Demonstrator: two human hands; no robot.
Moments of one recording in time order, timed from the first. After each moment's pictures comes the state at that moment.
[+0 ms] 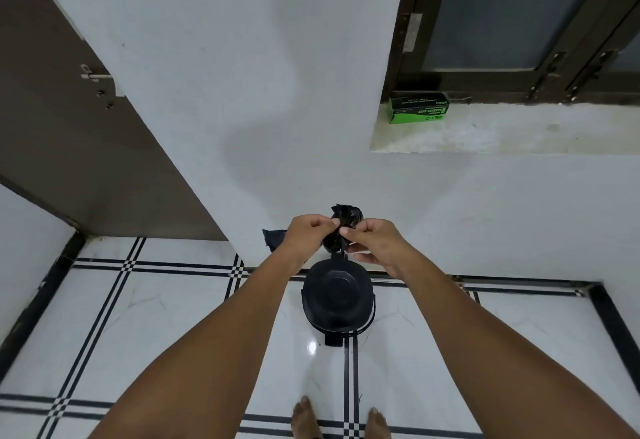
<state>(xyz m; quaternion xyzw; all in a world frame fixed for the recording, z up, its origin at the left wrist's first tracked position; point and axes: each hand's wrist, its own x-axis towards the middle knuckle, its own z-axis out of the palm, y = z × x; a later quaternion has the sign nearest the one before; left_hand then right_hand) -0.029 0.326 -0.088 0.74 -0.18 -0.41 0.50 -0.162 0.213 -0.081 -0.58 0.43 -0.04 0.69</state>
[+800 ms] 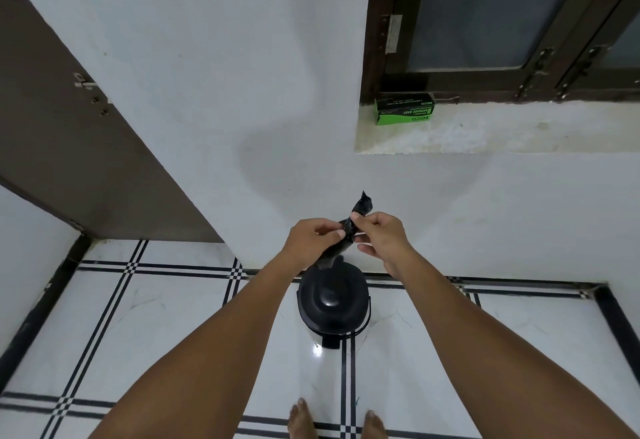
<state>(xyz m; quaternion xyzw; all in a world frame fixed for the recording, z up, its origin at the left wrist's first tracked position) -0.058 0.302 -0.097 0.79 -0.27 -0.36 0.42 -0.184 0.182 -0.087 -0.53 0.47 -0.13 0.69</state>
